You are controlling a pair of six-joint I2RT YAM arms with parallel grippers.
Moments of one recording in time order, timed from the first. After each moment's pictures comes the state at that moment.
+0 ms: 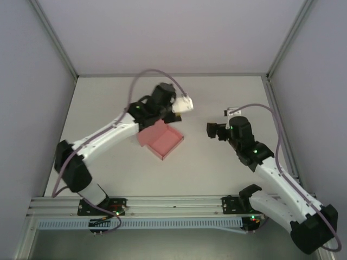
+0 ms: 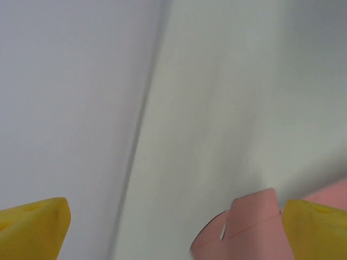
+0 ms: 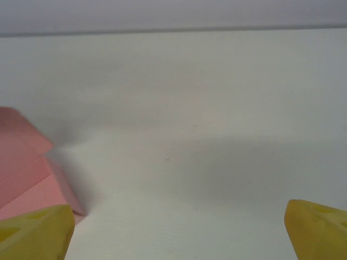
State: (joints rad) left arm -0.80 1.57 1.48 -0.47 -0.26 0.71; right arm 0.49 0.90 0.72 -0.37 0.17 0.25
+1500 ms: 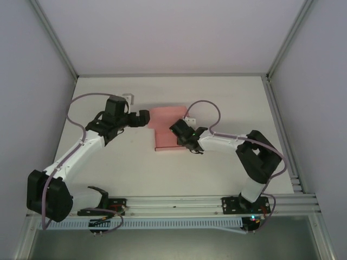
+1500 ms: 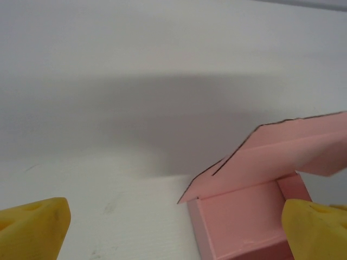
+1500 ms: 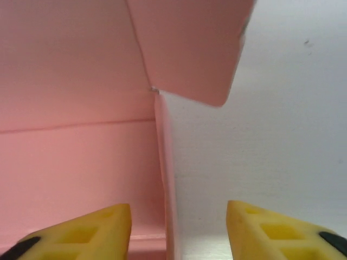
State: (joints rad) left arm -0.43 1.25 0.96 -0.39 0.02 -0.32; right arm 0.86 1.70 1.02 -0.39 0.40 0.76
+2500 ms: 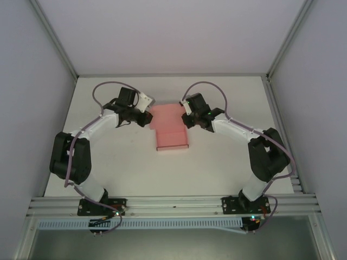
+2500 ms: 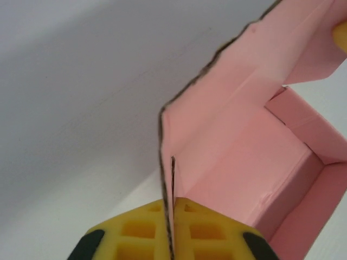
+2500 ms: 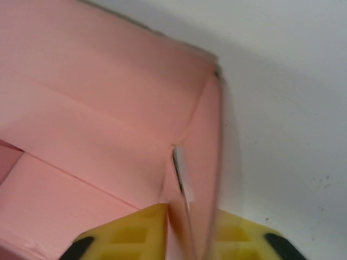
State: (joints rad) left arm -0.39 1.65 1.18 -0.48 0.39 0.17; right arm 0.61 1.69 1.18 -0.35 0.04 0.02
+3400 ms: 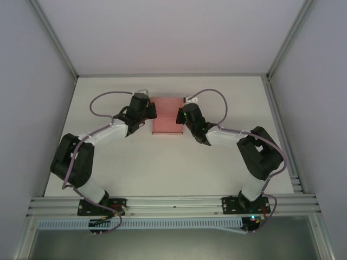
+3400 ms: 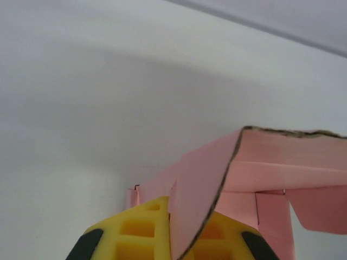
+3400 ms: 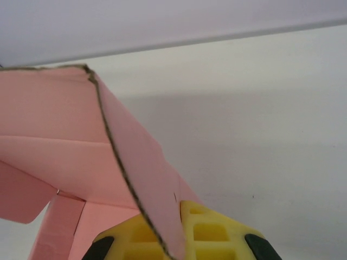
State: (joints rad) left arm -0.55 1.62 1.03 -0.02 -0.14 -0.57; right arm 0.70 1.73 0.95 0.33 0.29 0.44
